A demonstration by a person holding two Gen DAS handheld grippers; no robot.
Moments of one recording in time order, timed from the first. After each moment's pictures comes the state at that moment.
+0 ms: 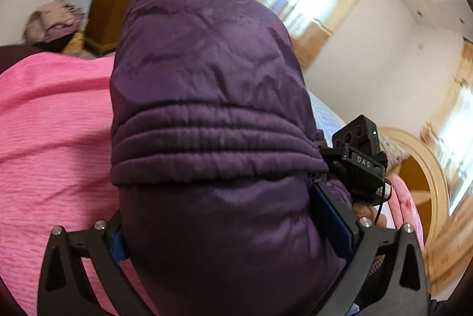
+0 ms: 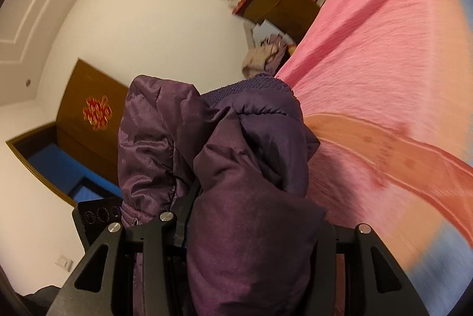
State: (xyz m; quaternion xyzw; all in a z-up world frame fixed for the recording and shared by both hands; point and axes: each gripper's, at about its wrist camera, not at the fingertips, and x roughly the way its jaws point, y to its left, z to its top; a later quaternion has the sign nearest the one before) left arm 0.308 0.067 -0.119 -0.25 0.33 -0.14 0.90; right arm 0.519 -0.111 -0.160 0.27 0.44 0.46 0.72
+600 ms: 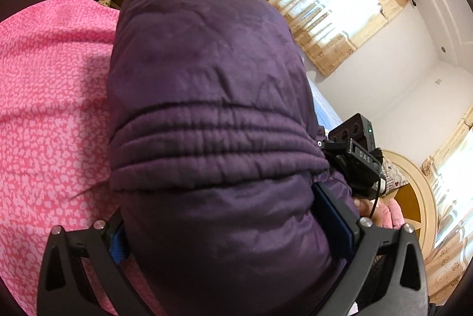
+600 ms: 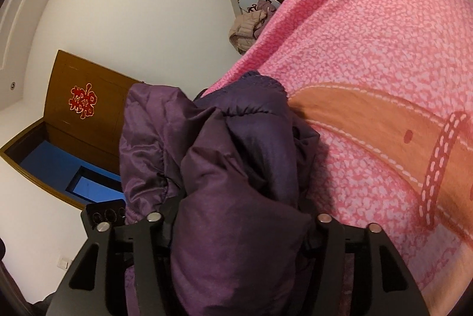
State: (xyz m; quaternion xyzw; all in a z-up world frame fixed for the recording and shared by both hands) left arm 0.355 0.087 -0.183 -0.32 0.37 -0.12 0.87; right arm 0.568 -0.082 -0.222 0.27 0.50 0.46 0.68
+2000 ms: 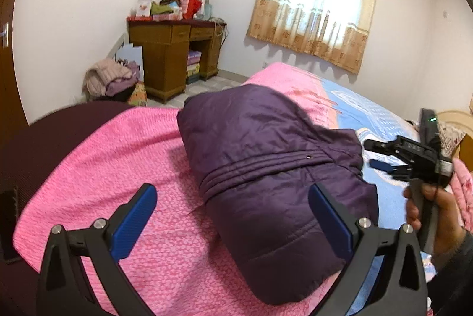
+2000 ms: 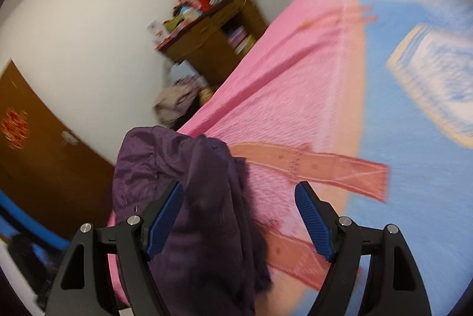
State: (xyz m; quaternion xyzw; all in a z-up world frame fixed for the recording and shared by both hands) left arm 0.239 0.113 -0.096 -0.10 0.28 0.01 0.95; right arm 0.412 -0.165 -0.088 0.16 0.37 0.19 0.89
